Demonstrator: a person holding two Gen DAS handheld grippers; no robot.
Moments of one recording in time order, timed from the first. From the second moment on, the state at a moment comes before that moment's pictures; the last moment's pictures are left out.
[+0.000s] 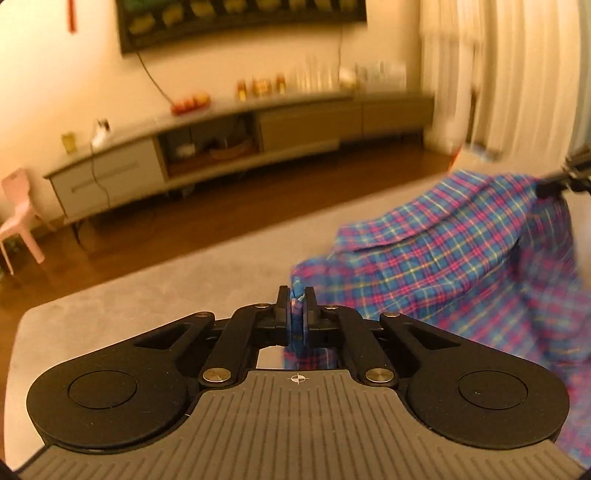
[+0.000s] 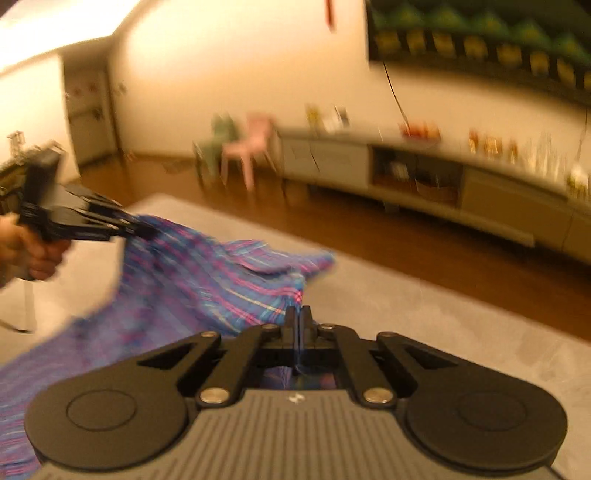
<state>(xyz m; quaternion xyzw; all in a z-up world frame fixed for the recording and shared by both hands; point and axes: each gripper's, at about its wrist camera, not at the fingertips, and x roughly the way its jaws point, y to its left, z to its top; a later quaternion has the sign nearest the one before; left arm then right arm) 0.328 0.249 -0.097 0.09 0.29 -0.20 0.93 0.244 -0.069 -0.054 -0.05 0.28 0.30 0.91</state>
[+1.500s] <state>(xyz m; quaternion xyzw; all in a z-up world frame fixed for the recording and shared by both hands) 0.046 0.297 -0.133 -0.11 0.39 -0.17 0.90 -0.015 -0.130 -0.087 0.17 0.38 0.15 0.90</state>
